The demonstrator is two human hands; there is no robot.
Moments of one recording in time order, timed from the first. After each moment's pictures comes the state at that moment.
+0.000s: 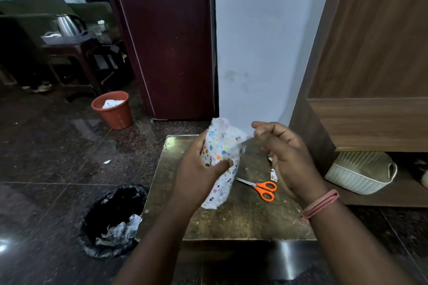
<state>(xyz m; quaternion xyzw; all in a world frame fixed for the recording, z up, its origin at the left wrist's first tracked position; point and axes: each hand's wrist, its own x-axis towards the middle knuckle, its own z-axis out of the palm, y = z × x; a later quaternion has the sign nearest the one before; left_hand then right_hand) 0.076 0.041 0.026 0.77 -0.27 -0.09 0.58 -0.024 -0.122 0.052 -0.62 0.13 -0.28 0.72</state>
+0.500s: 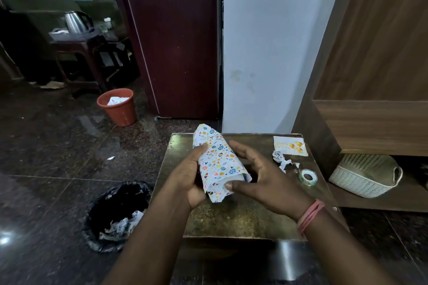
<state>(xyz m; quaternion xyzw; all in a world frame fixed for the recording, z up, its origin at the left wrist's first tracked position) 0.090 0.047 0.026 0.43 0.09 -0.44 0.78 -0.027 -0.098 0.024 -0.81 0.02 -0.08 0.58</state>
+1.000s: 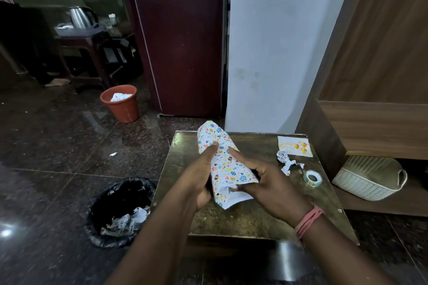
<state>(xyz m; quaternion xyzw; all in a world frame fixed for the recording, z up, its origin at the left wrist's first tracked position) 0.087 0.041 0.018 0.51 0.04 -0.41 0.75 -0.025 -0.090 0.010 -0.81 0.06 -0.09 0.58</state>
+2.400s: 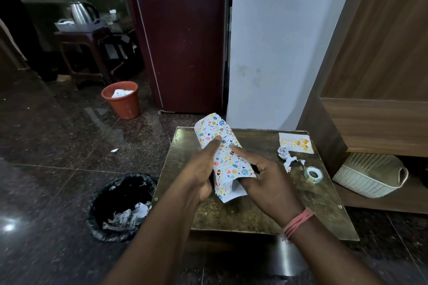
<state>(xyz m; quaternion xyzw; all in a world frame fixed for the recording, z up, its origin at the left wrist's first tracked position) 0.089 0.038 0.015 0.54 0.01 -0.36 0.76 -0.026 -0.077 -0.001 -0.84 0.13 -0.21 0.49</state>
